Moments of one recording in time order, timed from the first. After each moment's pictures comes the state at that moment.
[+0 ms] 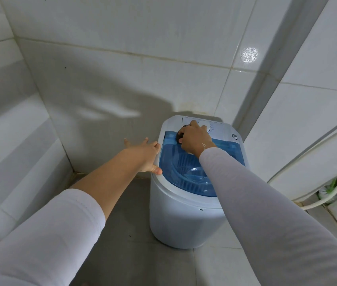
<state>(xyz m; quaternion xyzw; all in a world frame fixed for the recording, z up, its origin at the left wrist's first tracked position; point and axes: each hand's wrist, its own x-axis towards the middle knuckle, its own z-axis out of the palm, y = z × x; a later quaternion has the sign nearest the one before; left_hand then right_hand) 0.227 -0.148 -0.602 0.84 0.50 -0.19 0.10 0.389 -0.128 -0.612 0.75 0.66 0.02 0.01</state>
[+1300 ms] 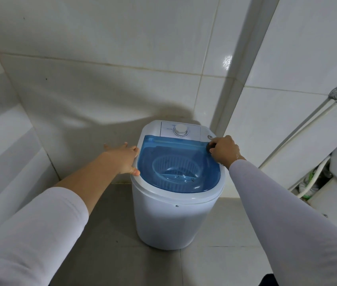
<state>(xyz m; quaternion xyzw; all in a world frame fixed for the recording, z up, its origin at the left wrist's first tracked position) 0.233 -0.149 -0.607 0.83 0.52 -0.19 0.06 0.507 -0.204 -0.603 0.85 0.52 -0.05 -0.11</state>
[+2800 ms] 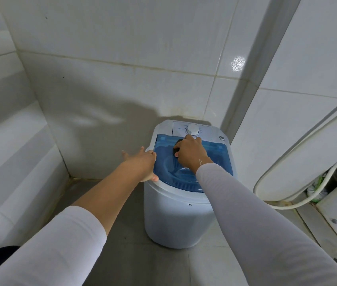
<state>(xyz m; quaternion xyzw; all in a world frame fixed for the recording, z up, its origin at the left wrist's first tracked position) 0.238 -0.180 -0.608 0.83 0.52 -0.16 0.12 0.400 -0.165 -0.628 0.75 0.66 0.00 -0.02</state>
